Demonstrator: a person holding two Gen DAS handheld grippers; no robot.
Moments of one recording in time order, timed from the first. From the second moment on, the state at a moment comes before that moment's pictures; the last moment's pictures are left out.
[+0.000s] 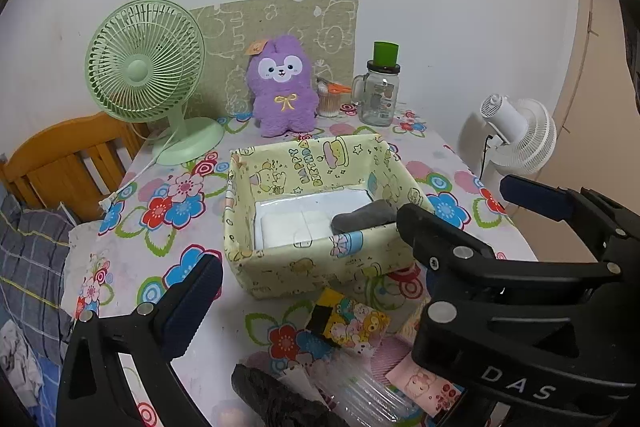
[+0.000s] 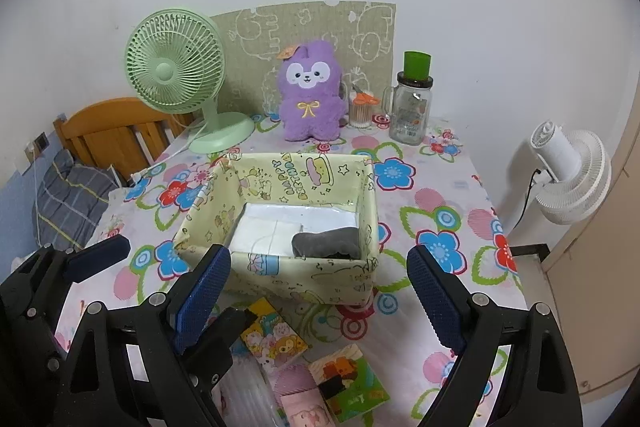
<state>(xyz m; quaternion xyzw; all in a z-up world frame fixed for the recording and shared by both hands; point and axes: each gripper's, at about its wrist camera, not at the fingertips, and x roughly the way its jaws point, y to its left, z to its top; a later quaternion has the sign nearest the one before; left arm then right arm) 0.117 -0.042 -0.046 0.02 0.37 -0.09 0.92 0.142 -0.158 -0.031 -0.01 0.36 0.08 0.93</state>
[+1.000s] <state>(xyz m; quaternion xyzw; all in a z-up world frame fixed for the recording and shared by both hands) 0.066 -0.037 -0.073 0.03 0.39 -0.09 0.92 0.079 -0.156 -0.050 -0.02 0.35 0.10 0.93</state>
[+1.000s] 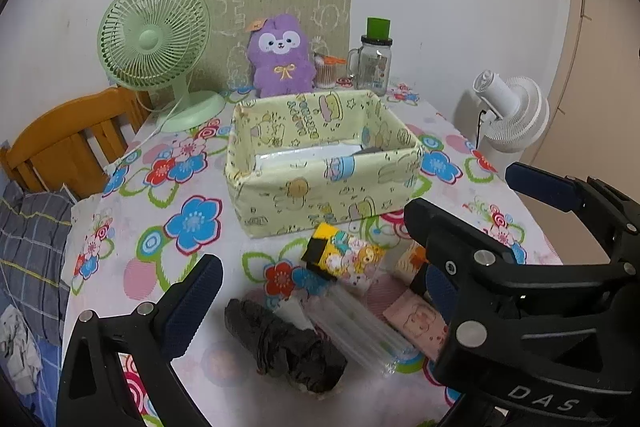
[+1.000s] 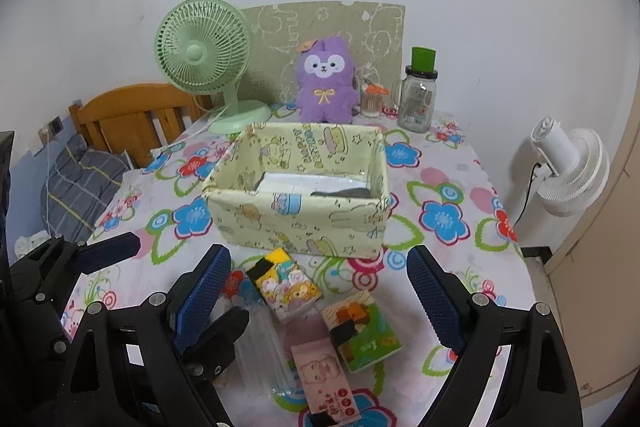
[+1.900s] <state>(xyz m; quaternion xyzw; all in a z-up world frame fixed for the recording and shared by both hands) 0.072 -0.056 -0.134 0.05 0.43 -0.13 0.89 0.077 -0.171 -0.107 -0.03 0.40 0.07 0.91</state>
